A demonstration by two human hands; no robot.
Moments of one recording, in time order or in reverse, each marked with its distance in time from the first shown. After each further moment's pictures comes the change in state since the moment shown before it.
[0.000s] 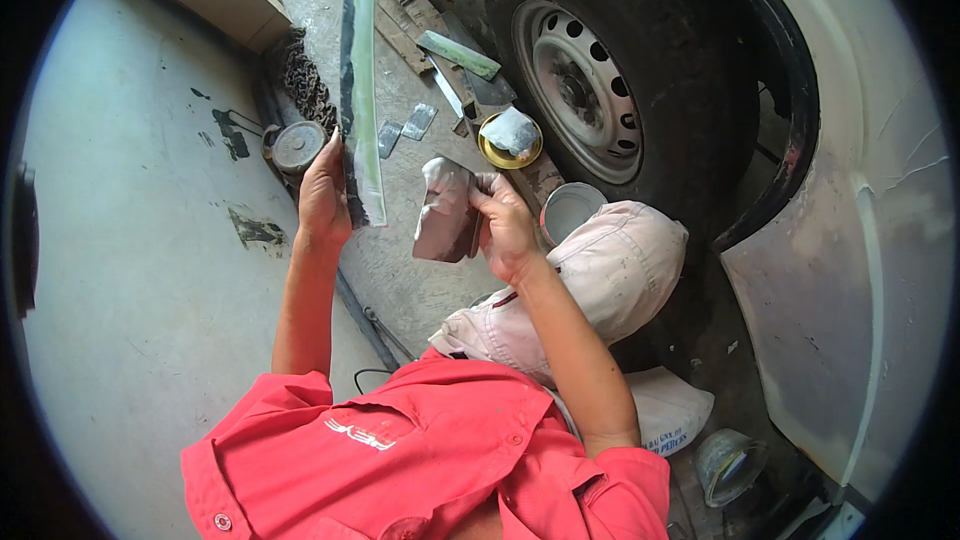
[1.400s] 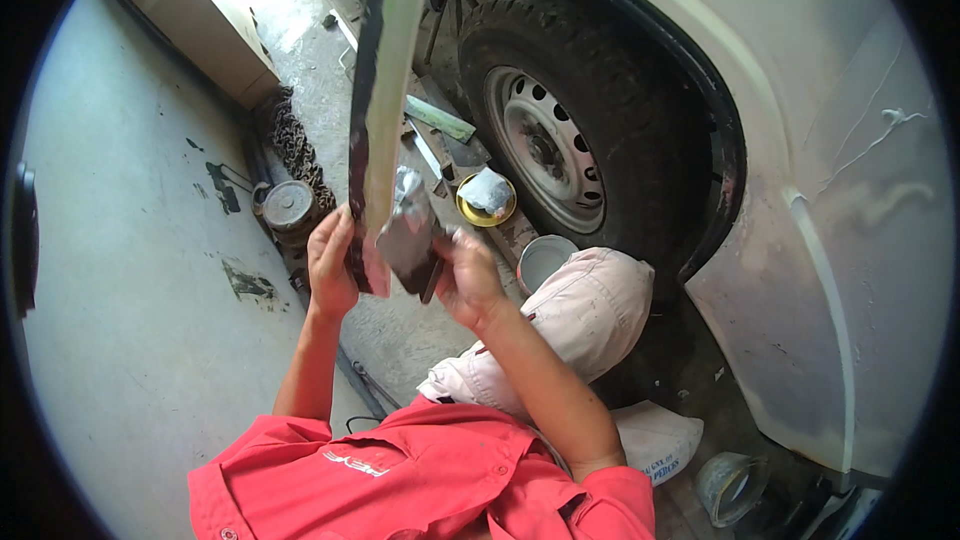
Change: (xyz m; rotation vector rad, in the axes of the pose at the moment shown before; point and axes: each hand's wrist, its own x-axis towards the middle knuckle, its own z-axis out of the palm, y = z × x) left_hand -0.049 0.001 0.036 0.366 -0.353 0.274; right_hand -0.007 -0.015 0.040 0.189 -0.051 0.087
